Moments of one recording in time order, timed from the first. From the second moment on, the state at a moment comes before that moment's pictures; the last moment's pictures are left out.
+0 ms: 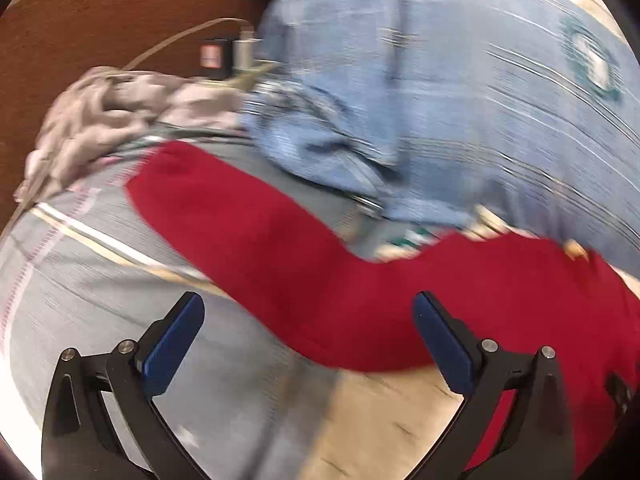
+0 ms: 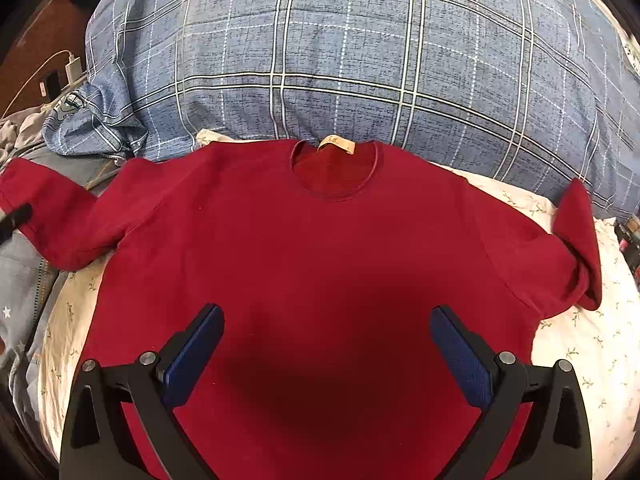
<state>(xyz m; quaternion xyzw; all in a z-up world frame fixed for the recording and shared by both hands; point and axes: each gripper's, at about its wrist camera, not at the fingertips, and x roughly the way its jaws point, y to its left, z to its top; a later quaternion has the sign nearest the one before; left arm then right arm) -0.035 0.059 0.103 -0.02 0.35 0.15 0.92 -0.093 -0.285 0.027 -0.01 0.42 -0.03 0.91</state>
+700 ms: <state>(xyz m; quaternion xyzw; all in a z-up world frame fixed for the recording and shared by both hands) 0.023 0.088 0.112 -0.06 0.36 0.12 0.92 -0.091 -0.304 0.035 0.04 0.42 0.00 0.91</state>
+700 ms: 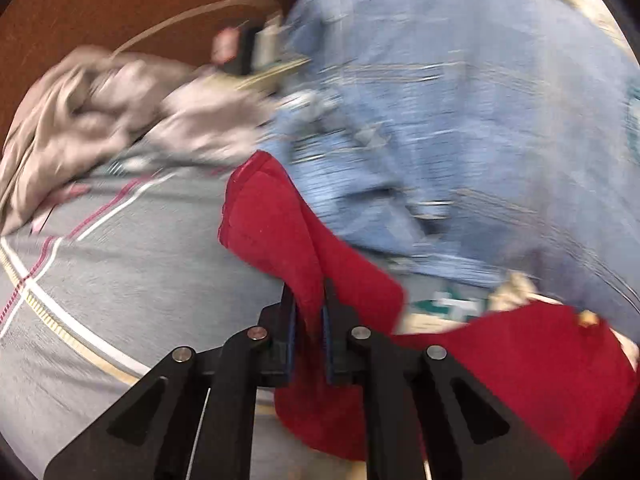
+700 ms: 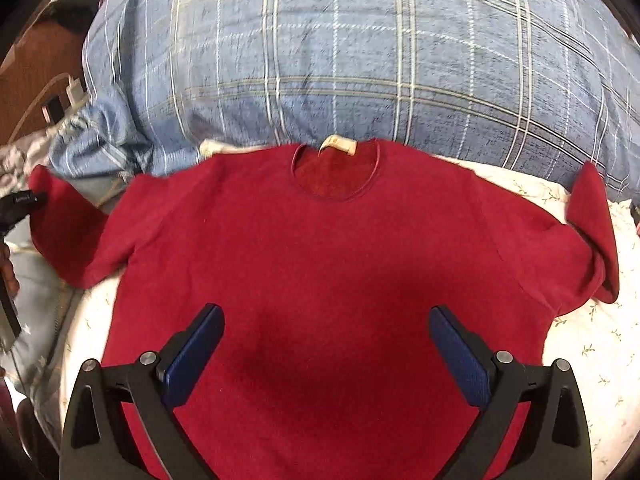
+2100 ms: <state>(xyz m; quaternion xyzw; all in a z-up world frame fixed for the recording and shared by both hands) -0.011 -0.108 0.061 0.07 0.39 -0.04 0.92 -0.047 -0.448 0.002 0.08 0.45 -0.09 0.88</state>
